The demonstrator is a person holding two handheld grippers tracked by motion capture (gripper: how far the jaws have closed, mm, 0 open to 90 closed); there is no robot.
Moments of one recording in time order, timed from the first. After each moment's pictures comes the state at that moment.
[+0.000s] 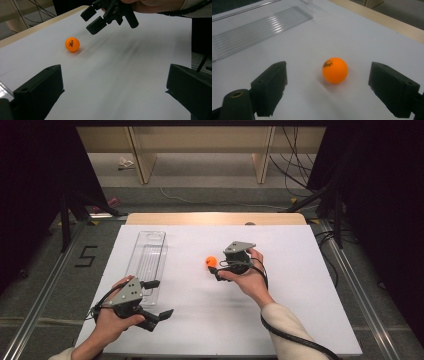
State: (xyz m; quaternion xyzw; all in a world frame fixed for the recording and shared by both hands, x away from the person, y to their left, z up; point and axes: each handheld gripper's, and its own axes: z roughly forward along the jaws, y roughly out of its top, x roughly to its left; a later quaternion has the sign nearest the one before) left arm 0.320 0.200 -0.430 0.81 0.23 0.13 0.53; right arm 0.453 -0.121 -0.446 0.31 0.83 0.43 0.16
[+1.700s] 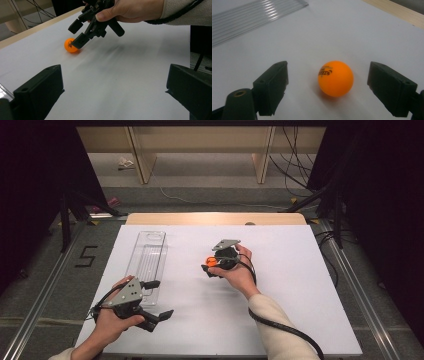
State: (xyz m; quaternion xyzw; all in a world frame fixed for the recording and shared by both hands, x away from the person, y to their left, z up) left arm 0.319 0.199 -0.429 0.81 0.22 0.13 0.53; right arm 0.483 -0.093 -0.470 0.32 0.85 0.39 0.15
